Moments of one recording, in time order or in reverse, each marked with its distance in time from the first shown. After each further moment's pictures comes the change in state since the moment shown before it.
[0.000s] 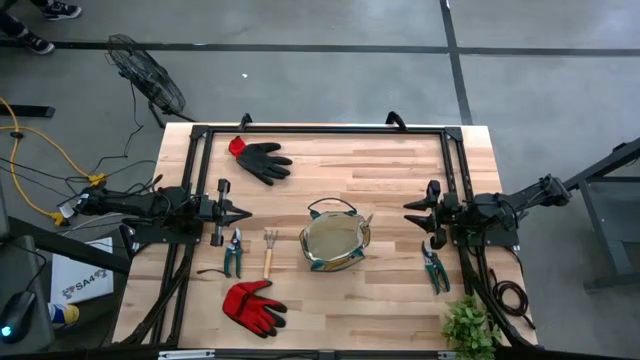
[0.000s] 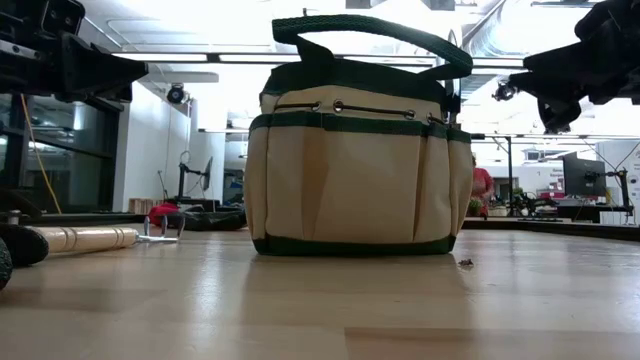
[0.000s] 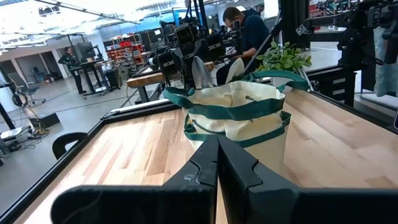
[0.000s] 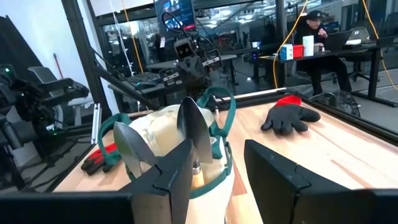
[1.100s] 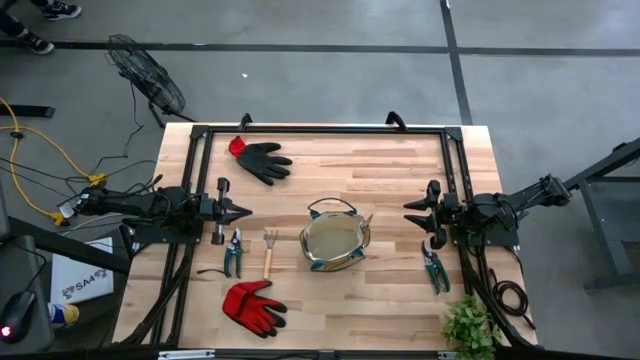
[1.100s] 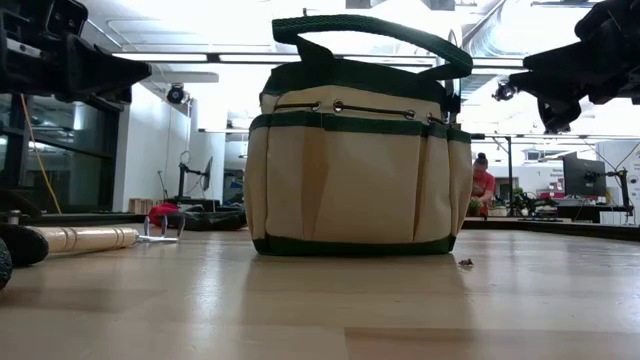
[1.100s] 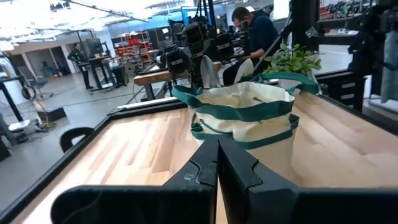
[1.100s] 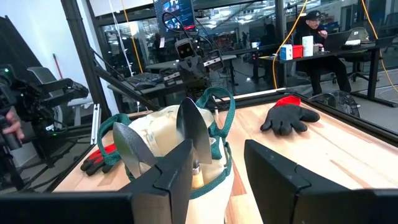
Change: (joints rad) left arm 0.000 0.000 0.000 0.005 -0.030 -0.030; right arm 0.000 0.001 0.000 0.009 0.000 0.000
